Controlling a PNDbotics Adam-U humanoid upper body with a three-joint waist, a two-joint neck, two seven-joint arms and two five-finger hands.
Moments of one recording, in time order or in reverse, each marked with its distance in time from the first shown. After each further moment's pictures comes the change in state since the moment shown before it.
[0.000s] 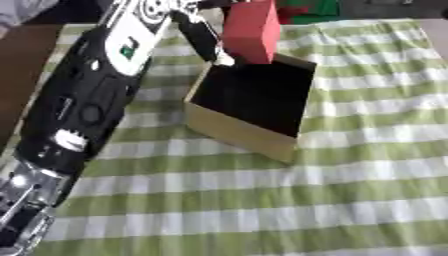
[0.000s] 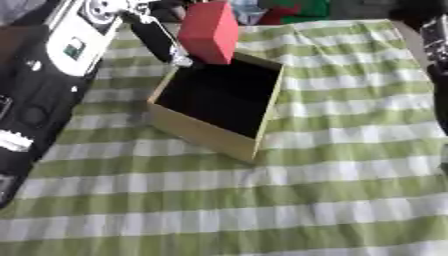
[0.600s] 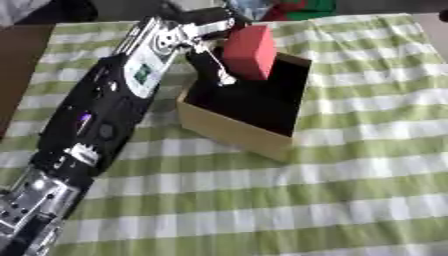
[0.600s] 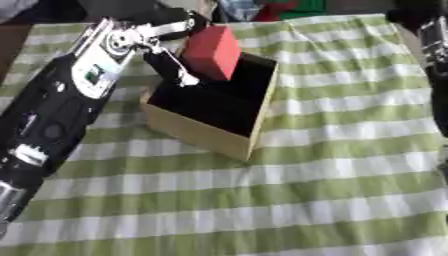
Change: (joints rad) left arm 0.023 -0.016 -0.012 0.090 -0.054 -0.102 0.016; right arm 0.000 0.001 0.000 0.000 0.000 0.000 0.000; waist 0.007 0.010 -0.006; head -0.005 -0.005
